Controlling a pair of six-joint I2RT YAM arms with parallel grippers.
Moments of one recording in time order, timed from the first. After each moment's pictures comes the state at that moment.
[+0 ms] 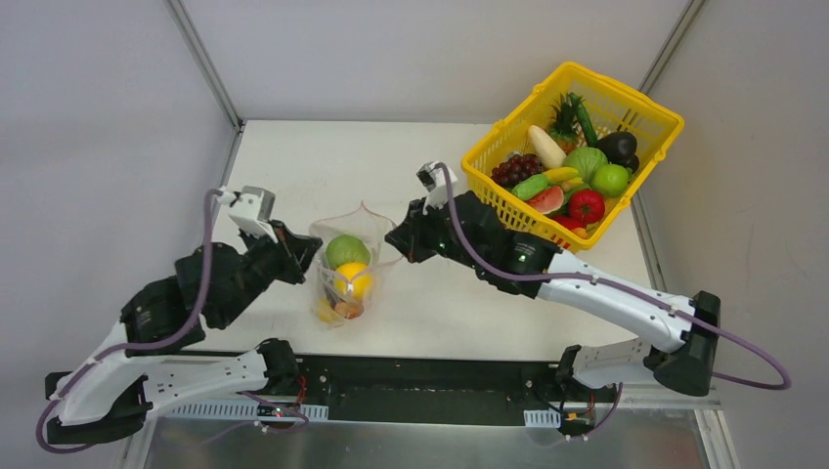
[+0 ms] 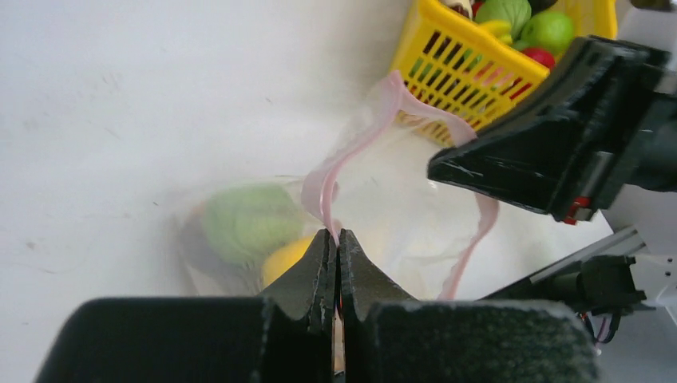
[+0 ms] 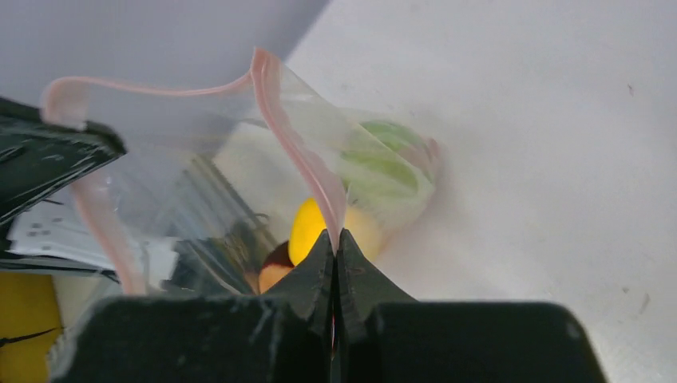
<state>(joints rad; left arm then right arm) -1.09 0.56 1.10 -0.82 -0.60 -0.48 1.12 1.31 1.22 -0.29 0.16 0.57</state>
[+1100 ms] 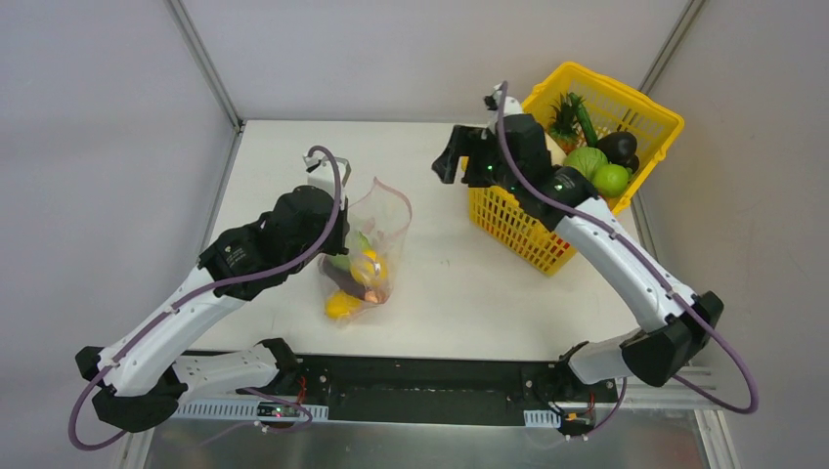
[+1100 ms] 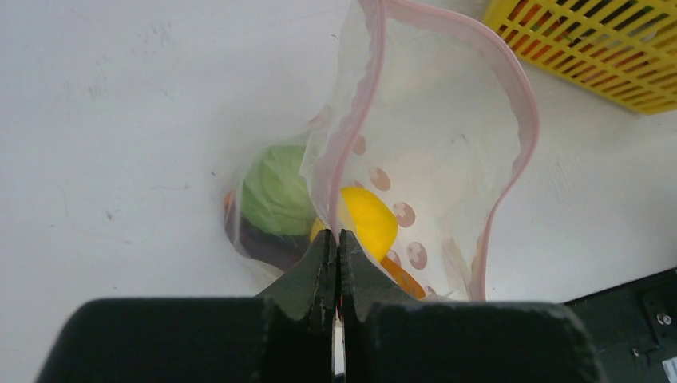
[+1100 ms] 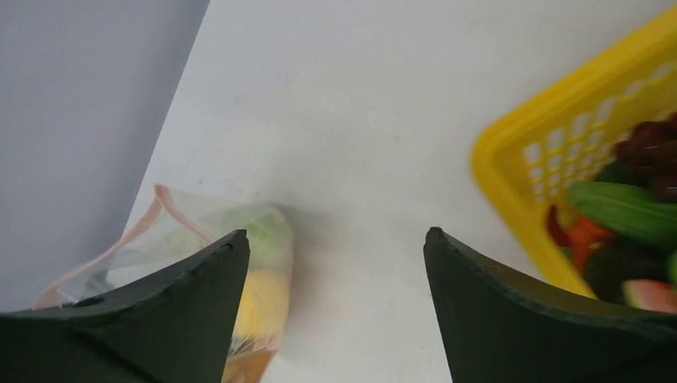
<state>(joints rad) -0.87 0.98 1.32 -0.94 -0.50 -0.35 0.69 1.44 1.51 -0.53 0.02 0.52</state>
